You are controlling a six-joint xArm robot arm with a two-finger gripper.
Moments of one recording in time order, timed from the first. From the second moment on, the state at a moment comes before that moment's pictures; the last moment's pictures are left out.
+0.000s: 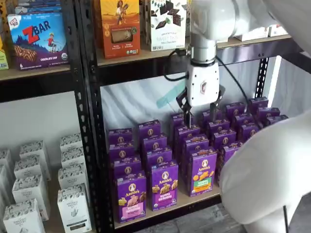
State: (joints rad) arm 0.10 -0.55 -0.60 -0.03 1.18 0.12
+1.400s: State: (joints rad) arm 0.19 0.22 -0.67 0.03 0.41 0.16
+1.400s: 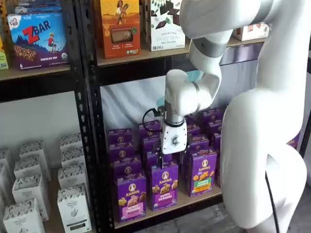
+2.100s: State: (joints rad) arm 0.25 0.37 -0.77 0.05 0.27 0.20
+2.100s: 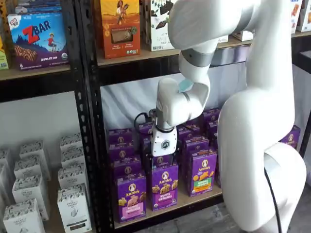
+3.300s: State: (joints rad) arm 0.34 0.59 -1.07 0.08 0.38 0.27
